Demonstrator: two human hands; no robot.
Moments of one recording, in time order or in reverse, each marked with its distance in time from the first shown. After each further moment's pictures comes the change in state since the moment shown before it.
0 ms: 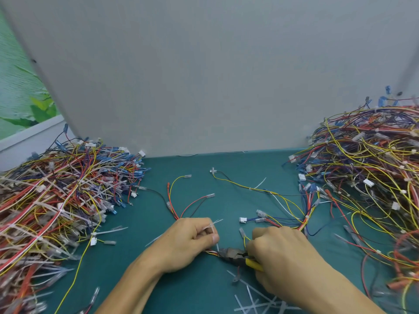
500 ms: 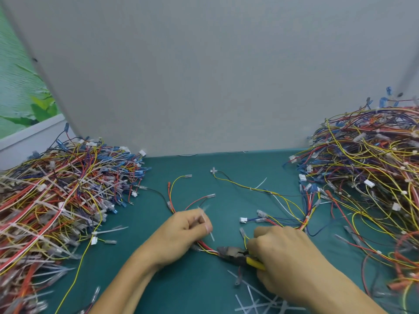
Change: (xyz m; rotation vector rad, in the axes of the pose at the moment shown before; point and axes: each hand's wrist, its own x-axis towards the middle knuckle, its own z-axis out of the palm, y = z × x) left_hand 0.001 -0.010 -0.005 -0.303 0.099 -0.024; right_hand -0.002 0.002 -0.002 0.088 0.018 0.014
